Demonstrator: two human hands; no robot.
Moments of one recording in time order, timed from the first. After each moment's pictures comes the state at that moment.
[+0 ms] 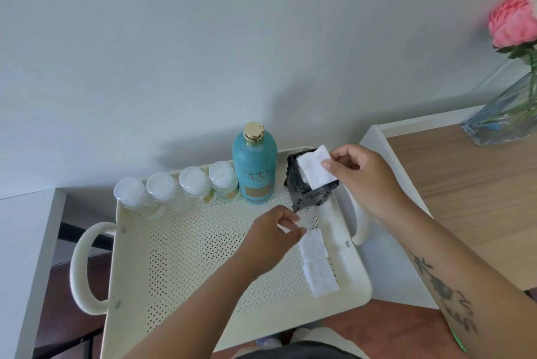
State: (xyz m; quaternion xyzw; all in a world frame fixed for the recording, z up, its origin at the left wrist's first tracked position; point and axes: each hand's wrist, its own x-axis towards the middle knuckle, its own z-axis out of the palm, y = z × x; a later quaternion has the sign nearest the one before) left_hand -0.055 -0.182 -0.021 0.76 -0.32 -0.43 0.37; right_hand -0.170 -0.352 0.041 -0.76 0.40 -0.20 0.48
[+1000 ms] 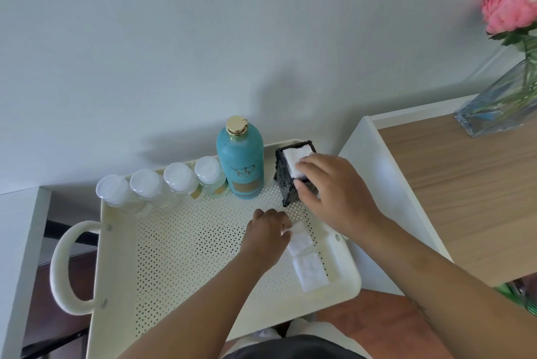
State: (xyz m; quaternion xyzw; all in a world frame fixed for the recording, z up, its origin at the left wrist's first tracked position) left_hand -0.072 -0.200 -0.081 0.82 -0.48 -0.24 0.19; right_hand -0.171 -0.331 0.019 -0.96 0.20 -0.18 0.11
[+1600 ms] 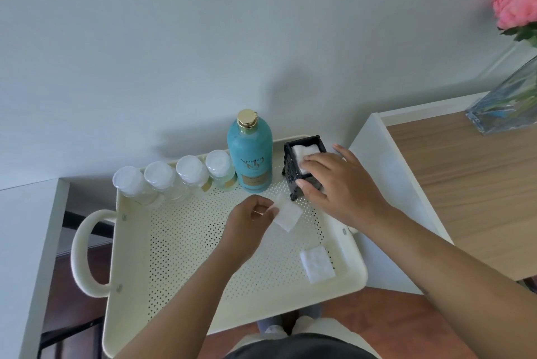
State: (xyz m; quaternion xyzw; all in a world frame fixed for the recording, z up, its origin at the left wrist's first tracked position) left_hand -0.041 -0.164 -0.043 0.79 -0.27 -0.36 0.43; right_hand -0.173 -0.330 0.019 -0.97 0.20 -0.13 0.09
